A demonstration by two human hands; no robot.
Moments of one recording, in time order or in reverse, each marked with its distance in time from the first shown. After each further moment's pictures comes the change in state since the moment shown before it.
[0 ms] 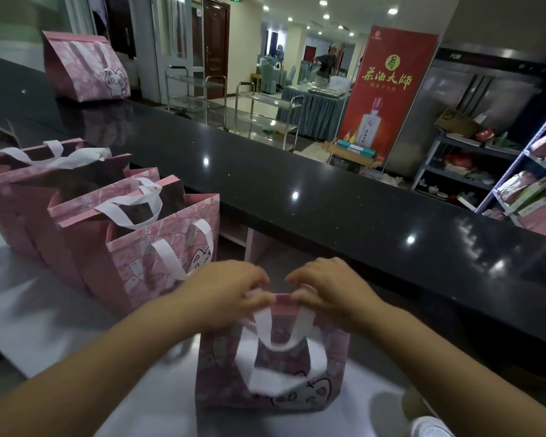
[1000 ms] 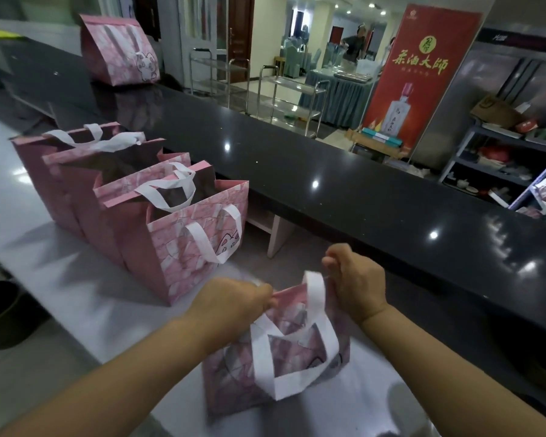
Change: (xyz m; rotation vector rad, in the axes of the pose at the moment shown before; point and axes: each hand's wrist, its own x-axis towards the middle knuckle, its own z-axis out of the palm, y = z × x) left_hand -0.049 -0.007 0.024 0.307 0.232 0.144; right_hand 0.010 -0.009 0.041 -0.023 0.656 0.110
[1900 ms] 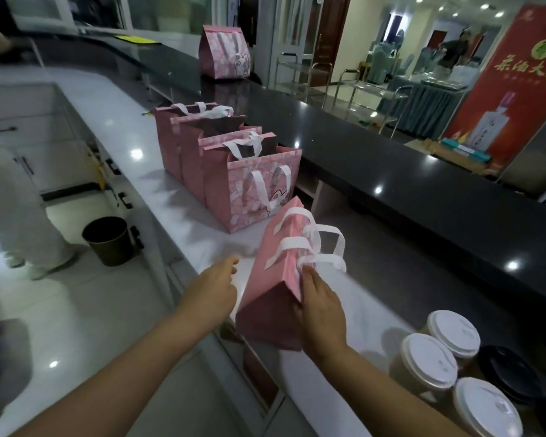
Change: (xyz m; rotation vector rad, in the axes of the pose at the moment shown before) left_hand -0.150 0.131 -0.039 -0.526 -0.016 -1.023; right_hand -0.160 -0.124 -0.061 0.219 -0.467 0.171
